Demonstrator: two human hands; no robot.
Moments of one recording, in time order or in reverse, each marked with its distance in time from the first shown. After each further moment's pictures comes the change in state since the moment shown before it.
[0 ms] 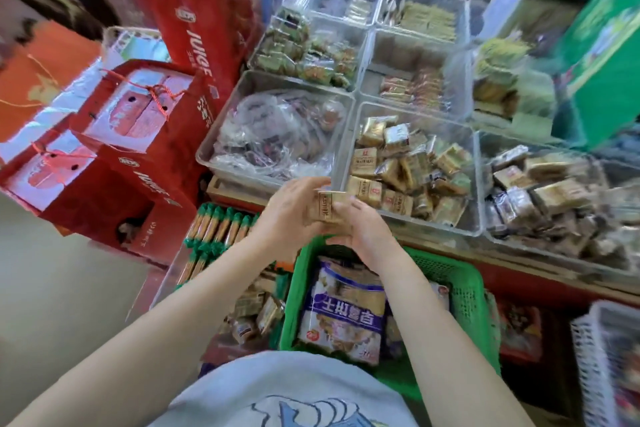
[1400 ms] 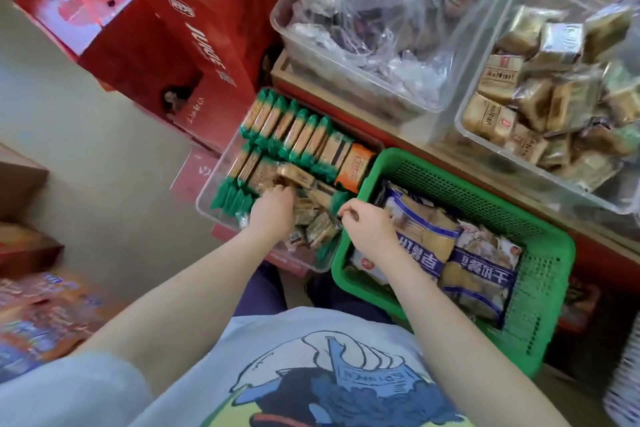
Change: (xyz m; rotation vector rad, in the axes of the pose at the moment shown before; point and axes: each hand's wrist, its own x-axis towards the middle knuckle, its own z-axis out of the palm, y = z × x) left_hand -0.127 -0.186 0.079 0.392 -0.454 -0.671; right_hand 0.026 0.160 0.064 -1.098 -0.113 0.073
